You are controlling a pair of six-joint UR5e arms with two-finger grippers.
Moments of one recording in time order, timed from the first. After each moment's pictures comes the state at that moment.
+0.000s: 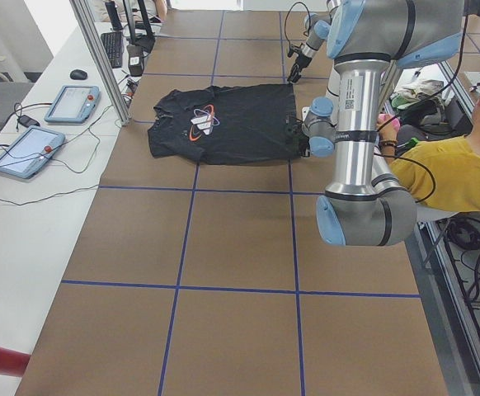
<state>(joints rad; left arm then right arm) -0.04 -1.61 -2.09 -2.05 -1.49 -1.64 -0.17 -1.79 2.15 -1.18 1.03 1.73</state>
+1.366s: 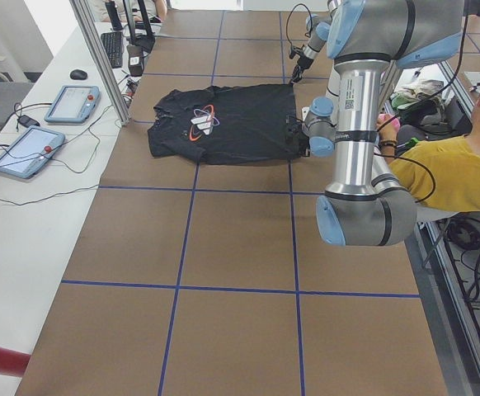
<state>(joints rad) -0.04 -1.61 -2.09 -2.05 -1.49 -1.64 -0.19 -1.79 2.14 -1.18 1.02 1.75</state>
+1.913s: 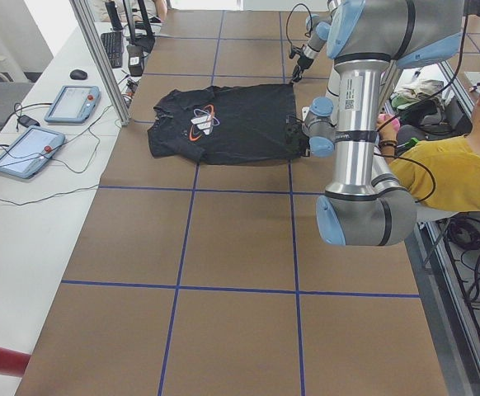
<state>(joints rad) -0.04 -1.61 -2.10 -2.05 -1.50 -1.64 -0.19 -1.79 2.17 -1.18 1.02 1.75</state>
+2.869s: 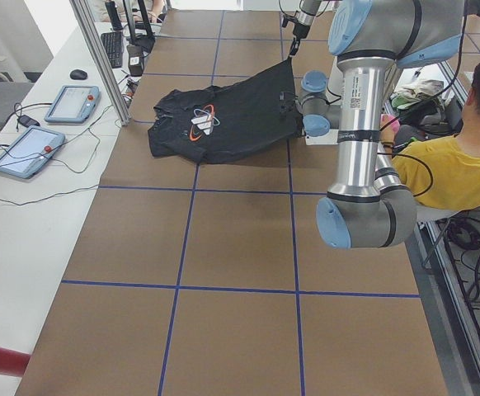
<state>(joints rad) -0.21 -1.61 -2.34 -1.87 -1.74 -1.49 0.00 -1.84 2.55 -1.39 1.31 1.65</state>
